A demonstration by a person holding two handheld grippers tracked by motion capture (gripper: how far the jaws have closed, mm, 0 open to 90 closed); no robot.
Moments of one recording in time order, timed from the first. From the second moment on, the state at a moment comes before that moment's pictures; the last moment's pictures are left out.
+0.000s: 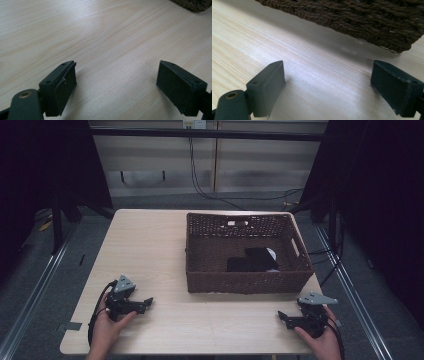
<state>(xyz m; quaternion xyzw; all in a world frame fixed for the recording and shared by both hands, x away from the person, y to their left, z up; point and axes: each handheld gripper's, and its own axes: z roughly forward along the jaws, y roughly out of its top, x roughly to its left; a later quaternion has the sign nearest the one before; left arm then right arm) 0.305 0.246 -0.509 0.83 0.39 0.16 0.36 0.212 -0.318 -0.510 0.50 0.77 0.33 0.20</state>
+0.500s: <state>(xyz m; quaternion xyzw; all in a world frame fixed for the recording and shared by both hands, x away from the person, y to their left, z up) 0.305 0.246 -0.509 0.83 0.39 0.16 0.36 0.217 -0.307 -0.495 0.49 0.81 0.29 0.15</state>
